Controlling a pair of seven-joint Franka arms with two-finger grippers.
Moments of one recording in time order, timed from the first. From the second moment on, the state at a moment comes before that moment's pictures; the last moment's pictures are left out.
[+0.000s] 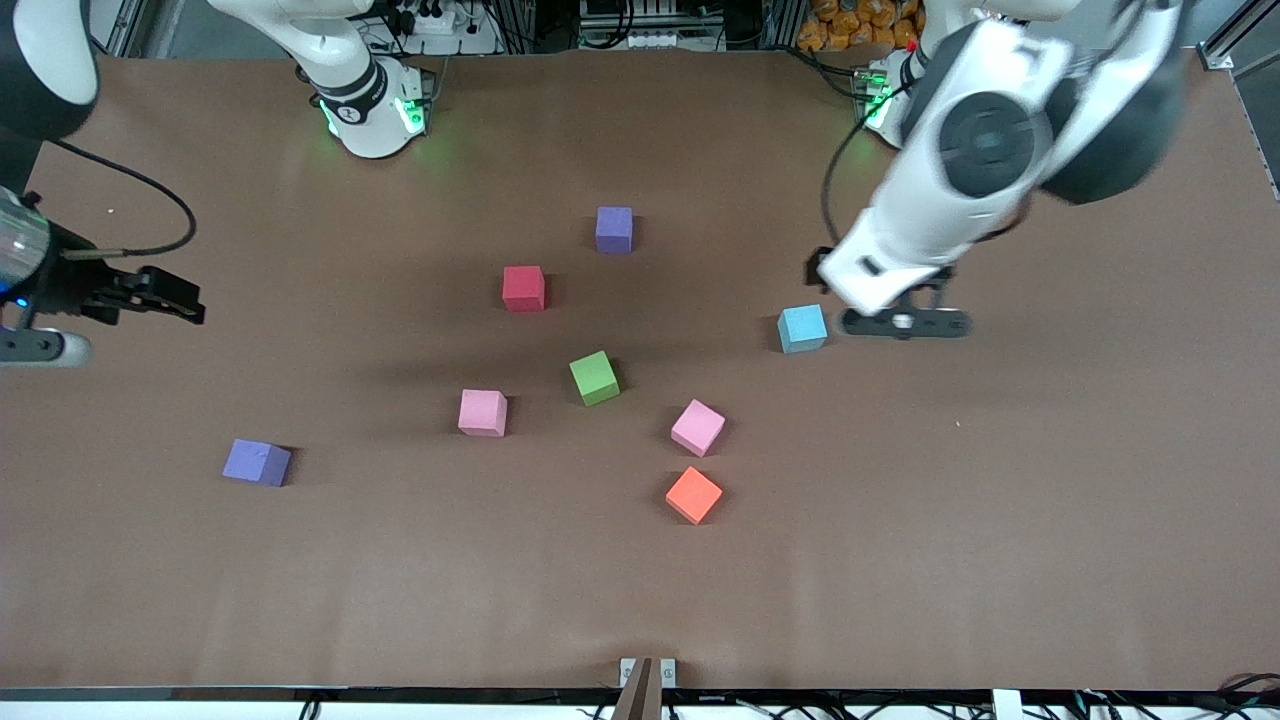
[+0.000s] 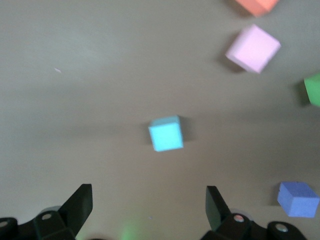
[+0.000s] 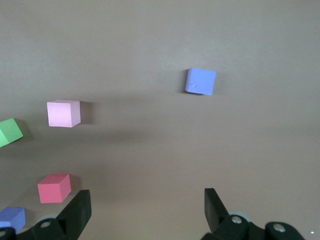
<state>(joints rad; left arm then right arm) -0.46 0.26 -0.10 -1.56 0.01 1.61 -0.48 -0.01 0.19 0.05 -1.45 0.00 1.54 0.03</state>
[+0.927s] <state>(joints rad) -0.95 0.58 -0.11 -1.56 -0.04 1.96 -1.00 0.14 0.49 0.05 -1.50 0.12 1.72 0.05</state>
